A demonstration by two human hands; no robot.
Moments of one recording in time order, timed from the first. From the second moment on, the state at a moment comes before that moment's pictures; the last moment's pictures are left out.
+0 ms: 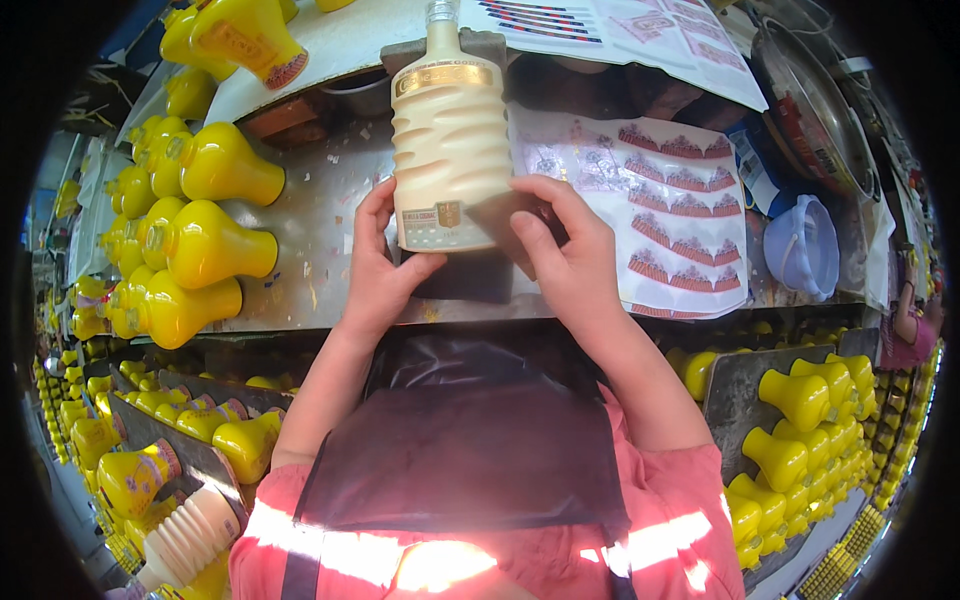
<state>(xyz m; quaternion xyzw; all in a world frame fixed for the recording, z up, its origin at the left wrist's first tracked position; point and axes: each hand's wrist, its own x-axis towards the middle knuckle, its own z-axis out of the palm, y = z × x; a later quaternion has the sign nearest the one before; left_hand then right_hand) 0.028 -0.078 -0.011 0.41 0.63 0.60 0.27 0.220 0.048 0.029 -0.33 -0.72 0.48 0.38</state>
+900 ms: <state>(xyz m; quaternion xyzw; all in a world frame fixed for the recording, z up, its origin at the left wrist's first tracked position) 0.041 -0.077 0.002 0.47 0.72 0.51 0.01 0.189 0.031 0.092 -0.30 -0.87 0.17 0.36</state>
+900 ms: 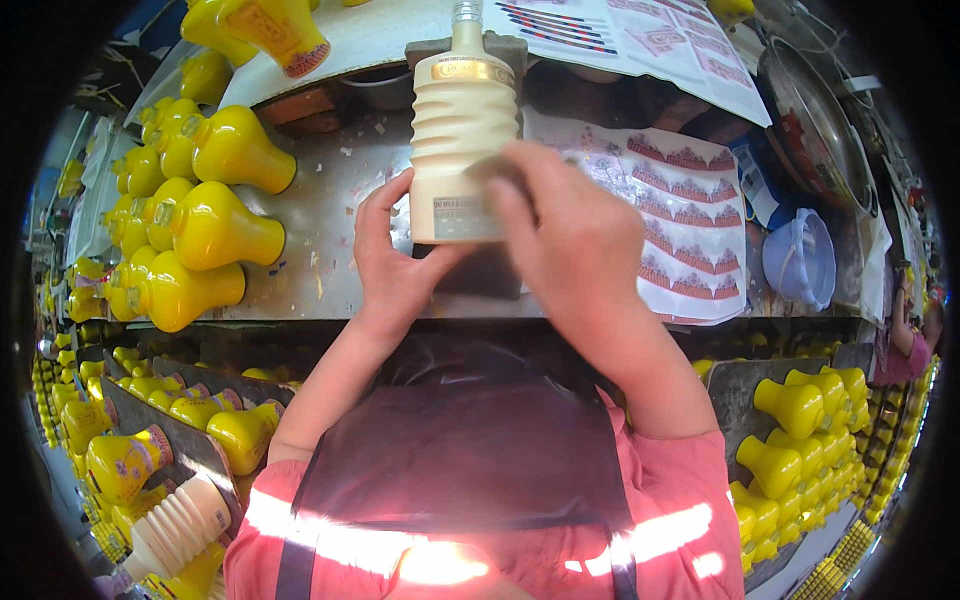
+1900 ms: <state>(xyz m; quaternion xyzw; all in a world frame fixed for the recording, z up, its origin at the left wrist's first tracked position) 0.033 -0.061 -0.029 0.34 0.59 0.67 0.28 0.222 0.040 0.021 -0.43 -0.72 0.47 0.26</state>
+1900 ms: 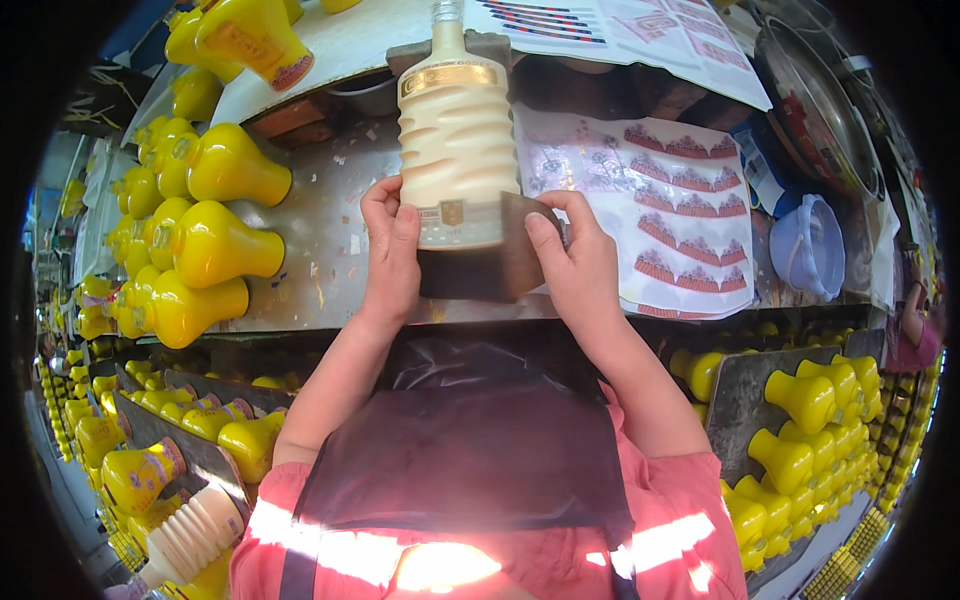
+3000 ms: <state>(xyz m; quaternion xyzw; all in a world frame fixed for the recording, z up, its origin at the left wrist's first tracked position) 0.037 -0.076 -0.008 0.45 0.70 0.54 0.11 0.219 0.030 0.059 -0.21 -0.88 0.12 0.41</state>
